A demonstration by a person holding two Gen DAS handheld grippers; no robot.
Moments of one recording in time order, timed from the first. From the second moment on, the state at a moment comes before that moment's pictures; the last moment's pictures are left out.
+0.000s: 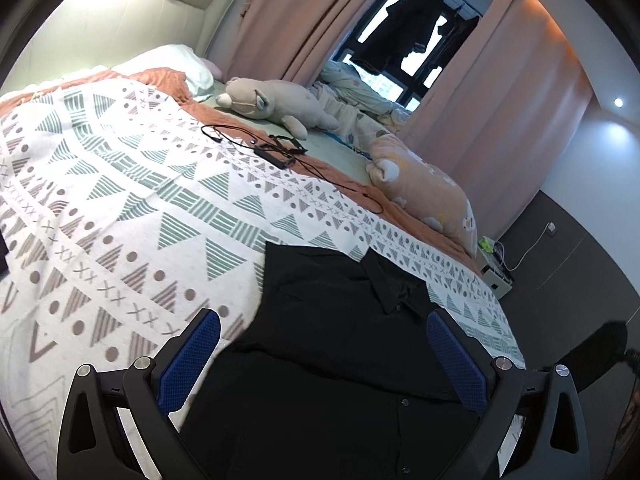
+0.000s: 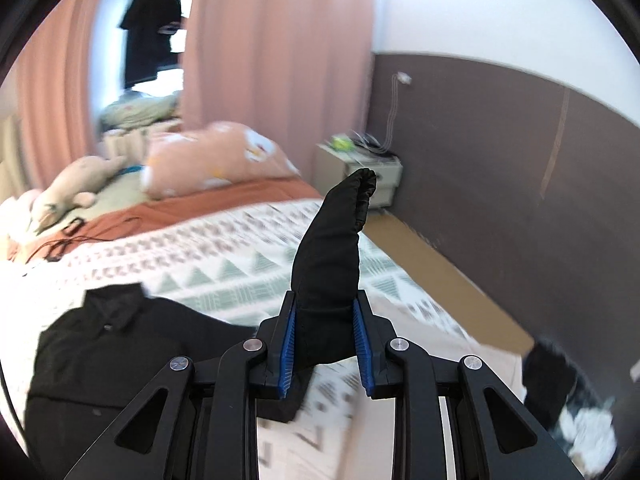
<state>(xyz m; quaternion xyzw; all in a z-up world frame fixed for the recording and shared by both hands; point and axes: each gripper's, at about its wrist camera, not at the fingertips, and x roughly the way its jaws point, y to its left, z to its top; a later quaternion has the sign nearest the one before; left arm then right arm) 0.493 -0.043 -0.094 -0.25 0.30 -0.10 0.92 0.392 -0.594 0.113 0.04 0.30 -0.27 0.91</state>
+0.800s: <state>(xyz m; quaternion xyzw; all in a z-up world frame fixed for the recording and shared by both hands) 0.478 0.067 -0.107 -0.28 0.32 -0.03 0.90 0.541 -0.311 0.093 -0.05 0.33 -0.09 0.94</state>
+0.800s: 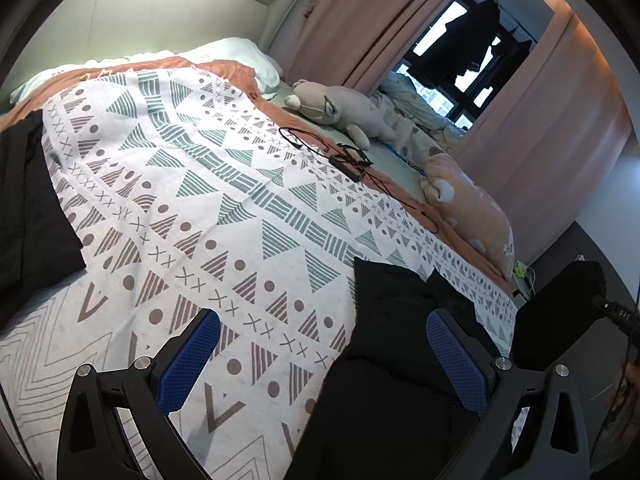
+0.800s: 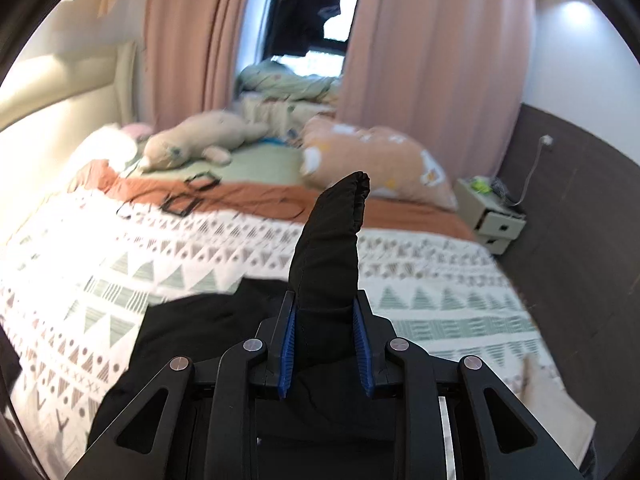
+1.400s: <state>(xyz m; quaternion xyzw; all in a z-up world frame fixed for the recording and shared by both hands) 0.487 0.057 -0.110 -0.28 0.33 -0.02 0.90 0.567 -0.243 -0.020 -0.04 0.42 0.06 0.91</state>
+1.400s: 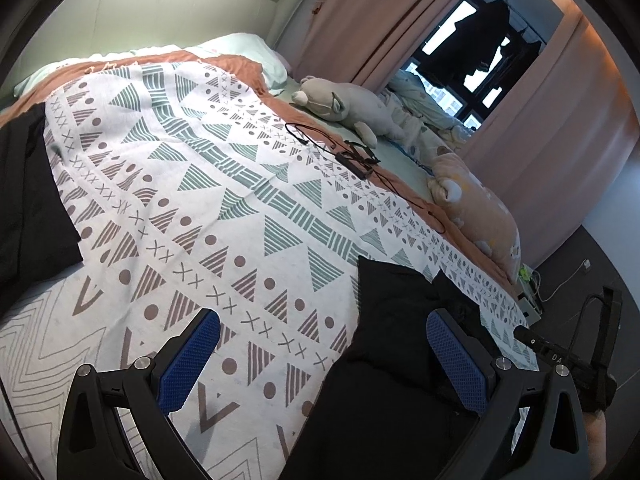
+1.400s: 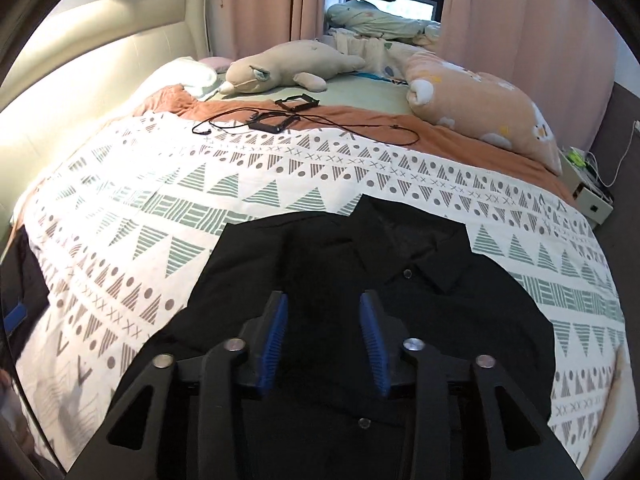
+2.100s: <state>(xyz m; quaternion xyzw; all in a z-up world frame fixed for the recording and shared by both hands) 0.448 -0.056 -0.102 -0.15 0.32 -0.09 0.93 0.417 -0.448 -0.008 0.10 0.40 -0.05 0.91</state>
